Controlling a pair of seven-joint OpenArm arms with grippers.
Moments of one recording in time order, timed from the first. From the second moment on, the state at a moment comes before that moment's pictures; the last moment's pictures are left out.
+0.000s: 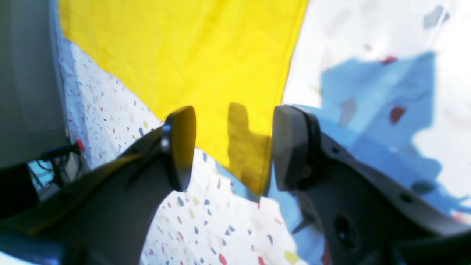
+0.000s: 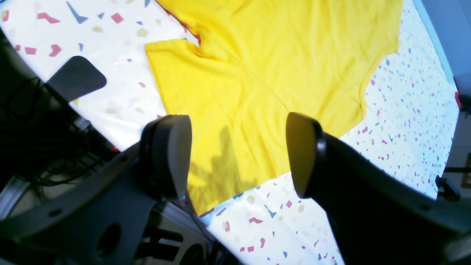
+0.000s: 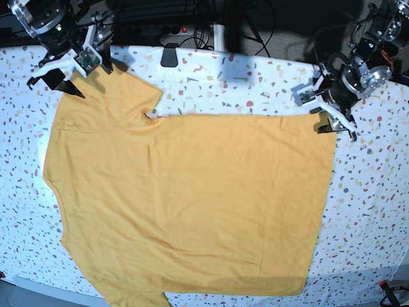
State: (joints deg) left arm 12.0 -37.4 21.6 96.3 31.0 -21.5 14.2; right arm -51.3 31.8 12.8 132.8 -7.0 20.5 -24.8
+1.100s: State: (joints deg) left arm 5.1 -42.1 32.8 87.0 31.5 -19.9 13.7; right arm -41.4 29.8 3.1 112.6 -16.4 22.6 -23.5
